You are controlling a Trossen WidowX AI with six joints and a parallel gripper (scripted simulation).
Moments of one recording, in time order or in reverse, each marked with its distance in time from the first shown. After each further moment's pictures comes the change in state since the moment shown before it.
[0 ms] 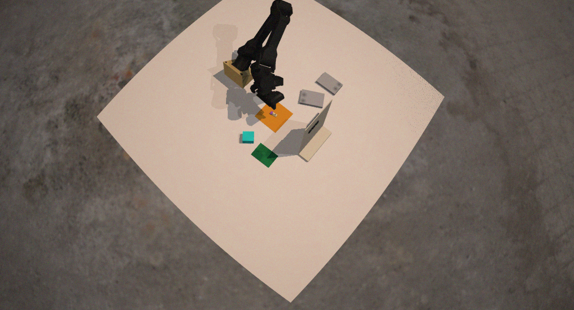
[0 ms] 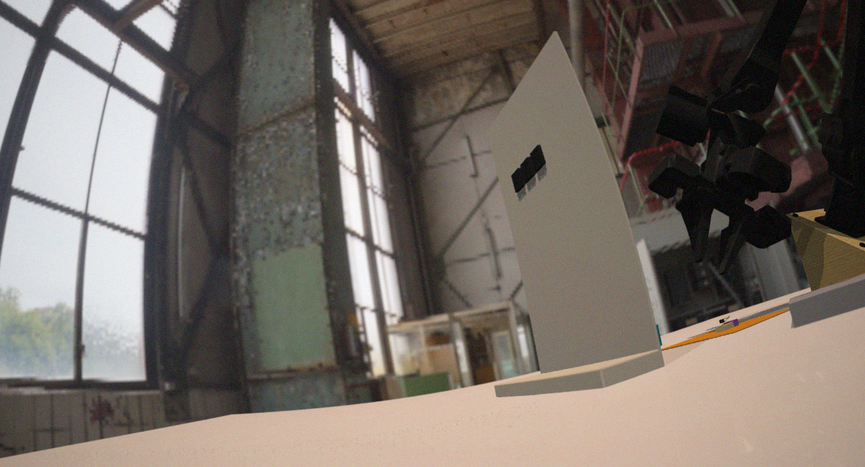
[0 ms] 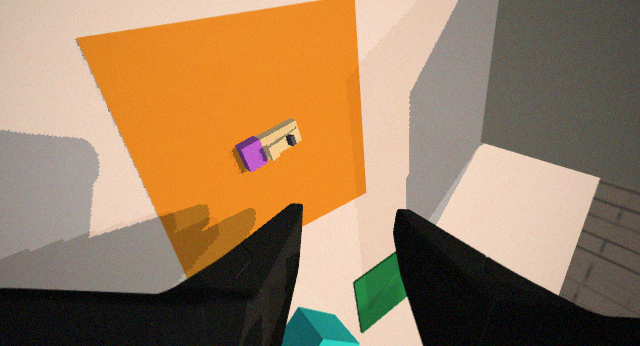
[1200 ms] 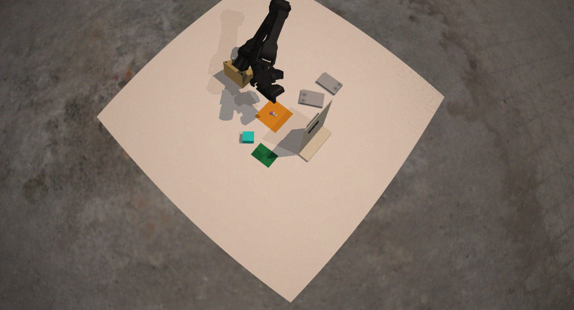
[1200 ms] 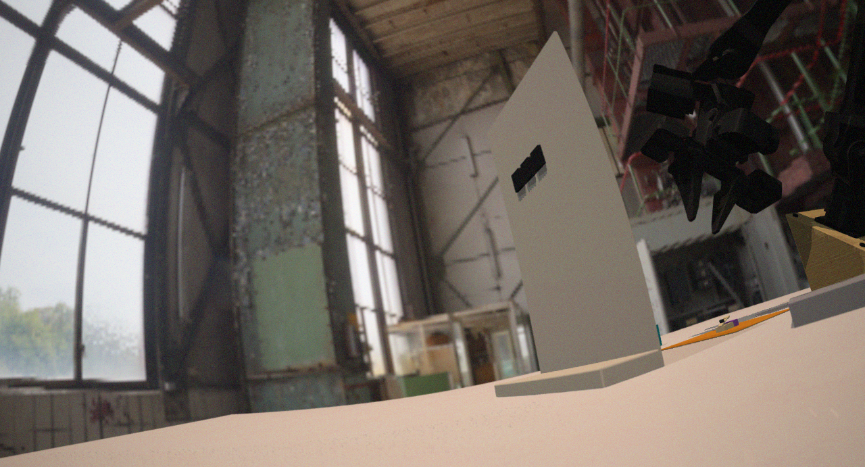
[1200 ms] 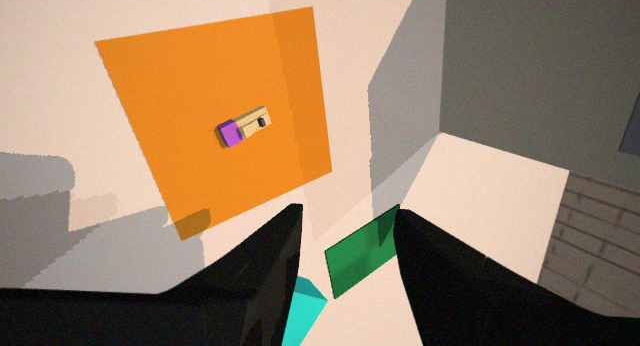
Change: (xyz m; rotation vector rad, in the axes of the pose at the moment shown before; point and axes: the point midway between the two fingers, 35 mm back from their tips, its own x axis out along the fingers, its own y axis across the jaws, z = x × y) arm -0.042 -0.022 0.002 0.001 -0.003 -0.001
